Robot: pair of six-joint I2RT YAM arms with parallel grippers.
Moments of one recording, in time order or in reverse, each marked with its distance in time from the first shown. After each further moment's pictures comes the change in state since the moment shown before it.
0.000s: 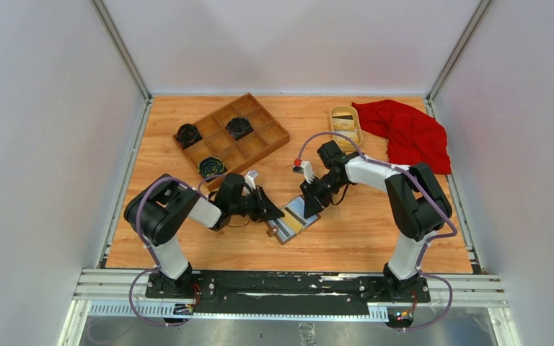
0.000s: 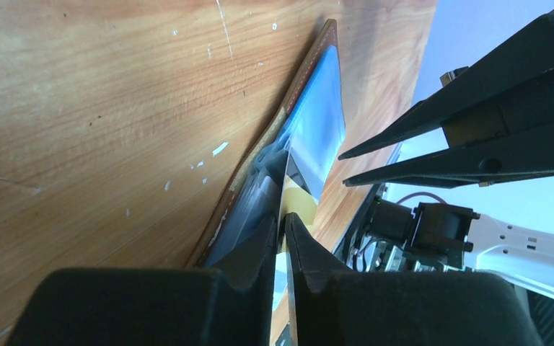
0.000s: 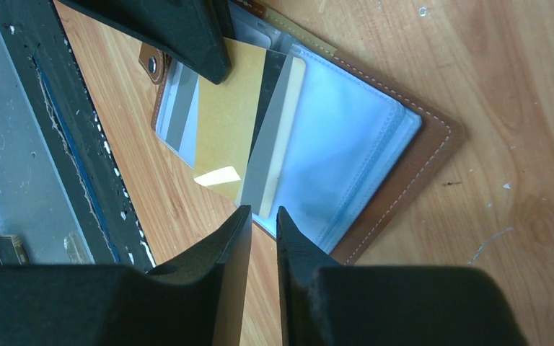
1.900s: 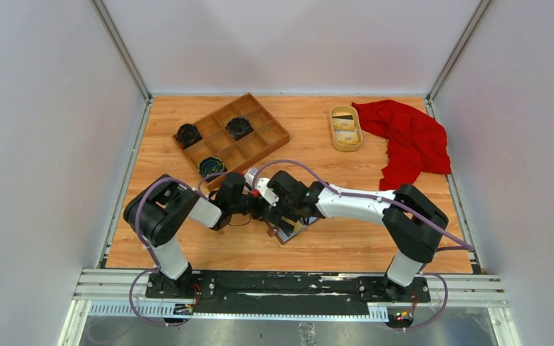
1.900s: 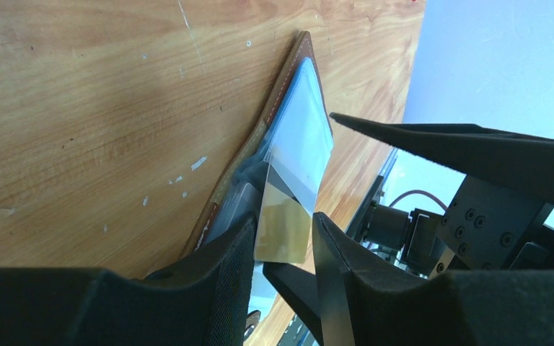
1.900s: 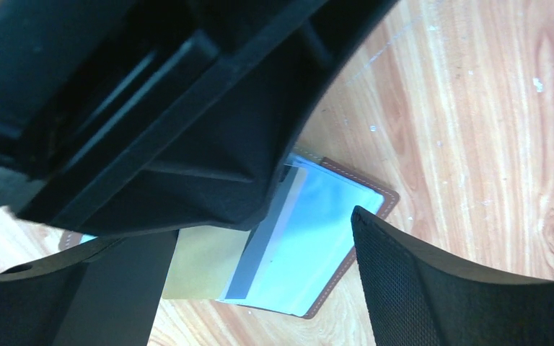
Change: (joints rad) left arm -0.009 -0.007 0.008 0.019 -0.026 0.005; right arm 0.496 -0.097 -0.019 0.234 0.875 0.133
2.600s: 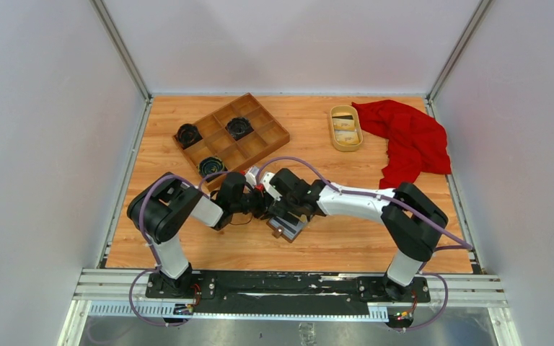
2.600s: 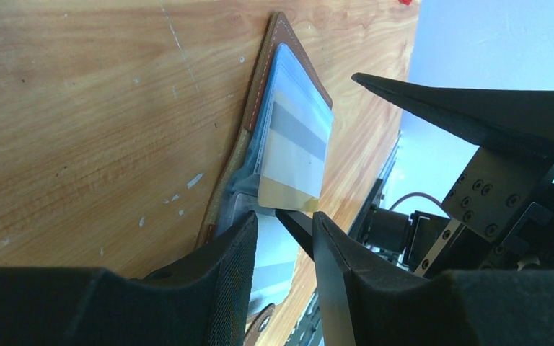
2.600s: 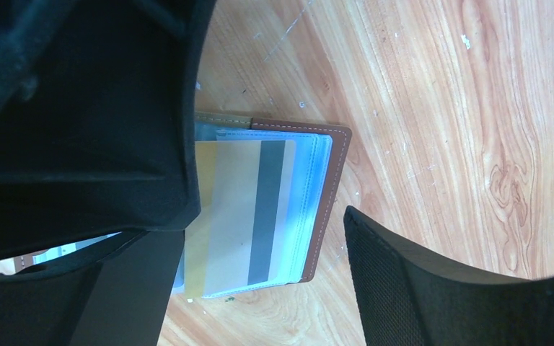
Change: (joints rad) left arm 0.000 0.037 0.009 0.050 0.003 0.006; right arm -0.029 0.008 -0.006 0.013 0.153 0.001
